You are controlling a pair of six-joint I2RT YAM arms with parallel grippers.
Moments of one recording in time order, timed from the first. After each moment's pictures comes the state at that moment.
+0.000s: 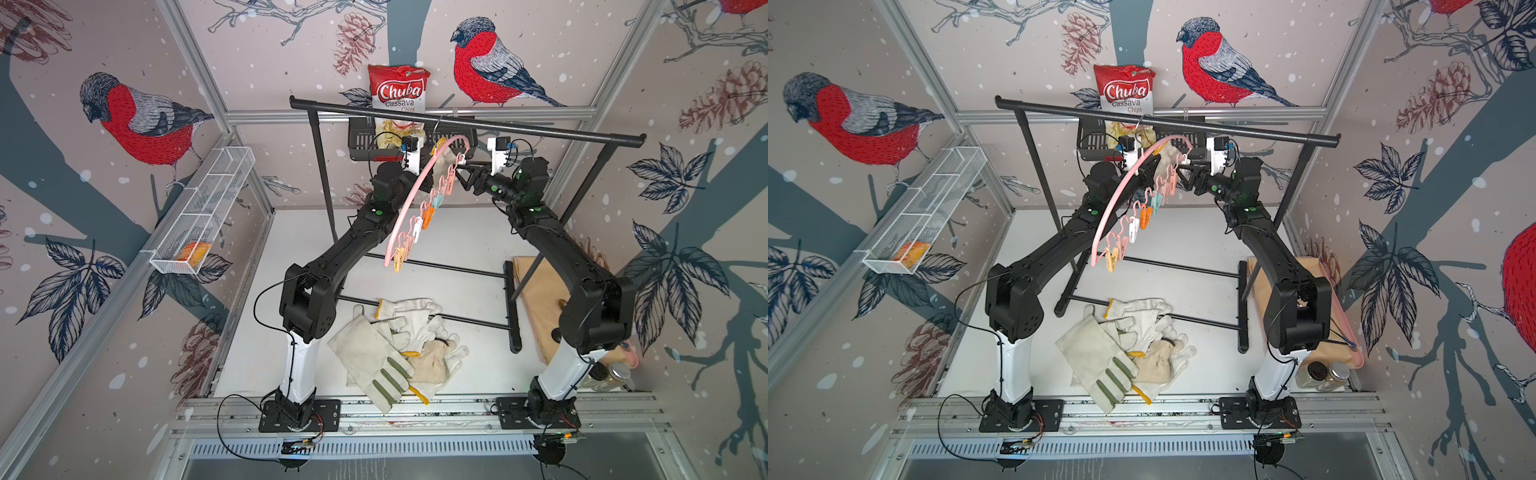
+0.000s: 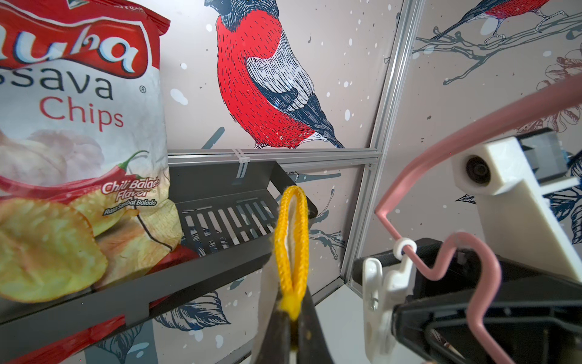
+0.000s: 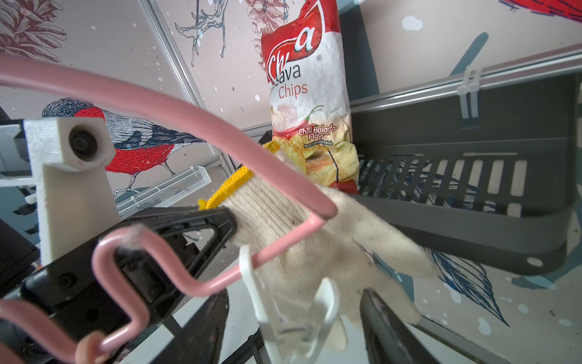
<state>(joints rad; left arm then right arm) -0.56 2.04 1.94 0.29 0.15 -0.16 0.21 1.76 1.59 0.24 -0.68 0.33</state>
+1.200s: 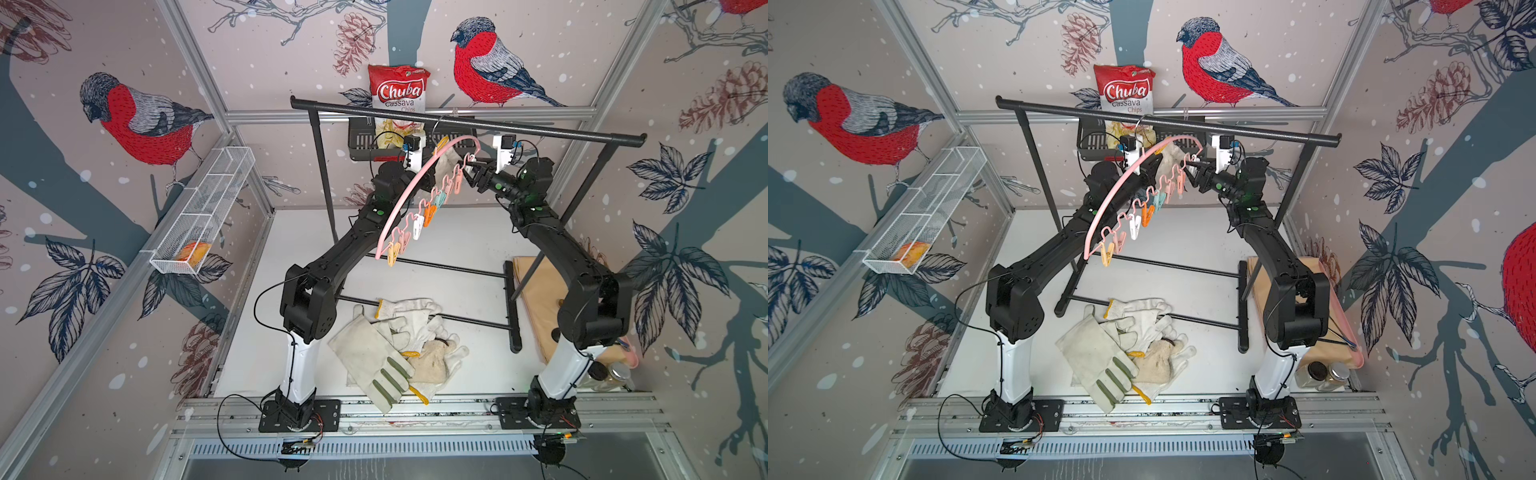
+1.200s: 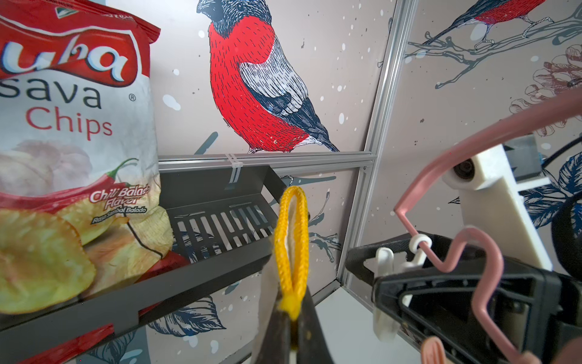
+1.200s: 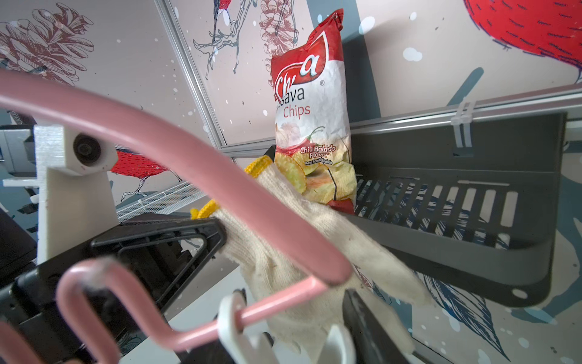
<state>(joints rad) -0.57 2.04 1.96 0.29 0.15 -0.16 0.18 1.82 1.61 0.36 -0.75 0.37</state>
